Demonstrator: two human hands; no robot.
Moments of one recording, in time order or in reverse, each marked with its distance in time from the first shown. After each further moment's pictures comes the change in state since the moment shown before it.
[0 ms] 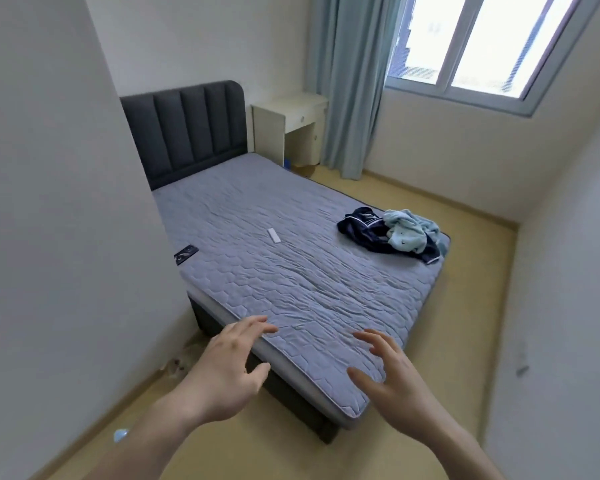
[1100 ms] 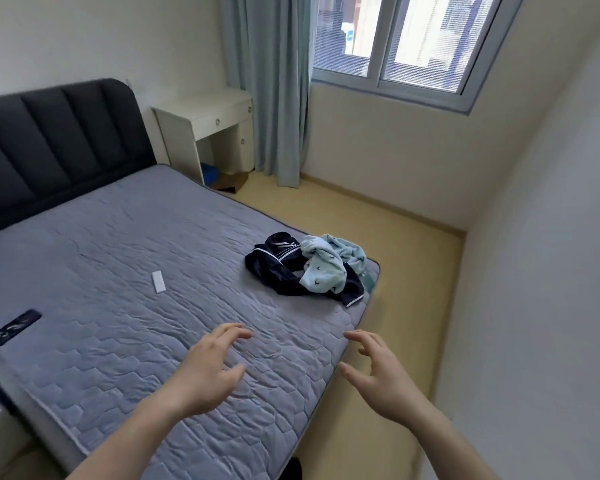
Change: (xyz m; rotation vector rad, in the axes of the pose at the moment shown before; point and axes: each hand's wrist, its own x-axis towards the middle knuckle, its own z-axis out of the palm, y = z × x) left_hand 0.572 0.261 0.200 -0.034 -0.129 -0.076; right_hand 0.359 0.343 -0.433 0.027 0.007 0.109
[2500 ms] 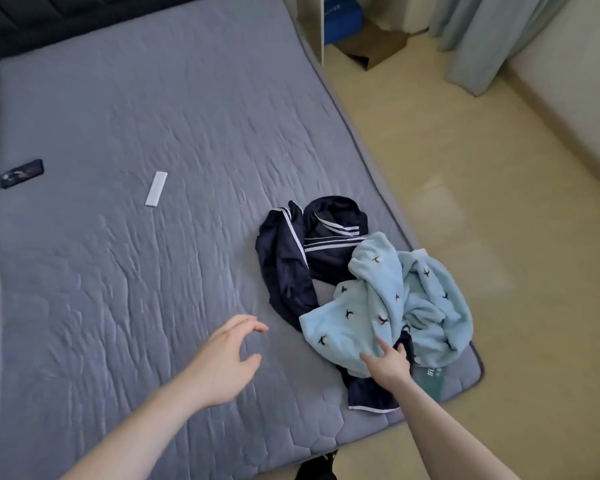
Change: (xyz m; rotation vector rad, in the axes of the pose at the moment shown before) left_hand 0.664 -0.046 0.173 -0.253 -0.005 -0.795; right_hand 0.828 0.393 0.007 -0.317 -0.642 0.496
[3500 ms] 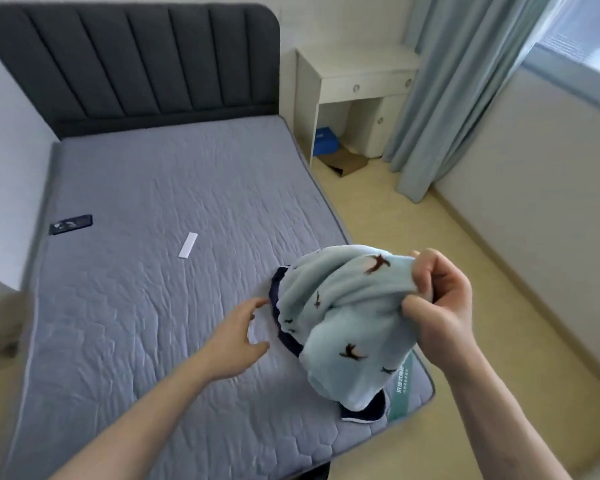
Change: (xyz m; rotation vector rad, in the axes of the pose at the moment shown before) left_hand -0.213 -0.020 -0.132 -0.240 0.243 0.325; right_hand -0.526 -0.182 -0.107 0.651 0.257 -1.262
